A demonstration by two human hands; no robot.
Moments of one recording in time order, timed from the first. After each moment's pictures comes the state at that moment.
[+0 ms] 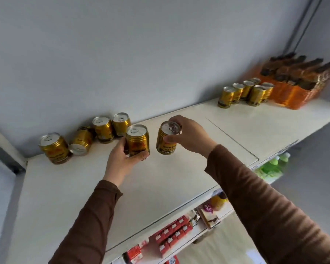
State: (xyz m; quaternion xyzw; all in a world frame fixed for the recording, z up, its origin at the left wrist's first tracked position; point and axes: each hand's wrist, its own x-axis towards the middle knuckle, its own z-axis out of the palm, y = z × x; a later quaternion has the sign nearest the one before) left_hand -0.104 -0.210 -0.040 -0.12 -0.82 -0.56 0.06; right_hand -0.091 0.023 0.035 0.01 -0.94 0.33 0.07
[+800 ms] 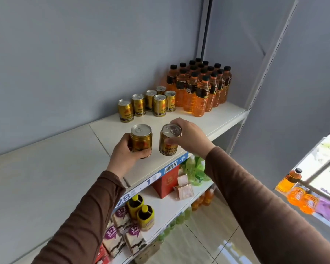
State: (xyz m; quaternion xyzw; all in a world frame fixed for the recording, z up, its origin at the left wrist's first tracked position) left_hand -0.119 0.234 -0.042 -0.17 -0.81 -0.56 -0.04; right_hand -0.042 0.450 0.033 -0.08 -0.95 0.29 0.10
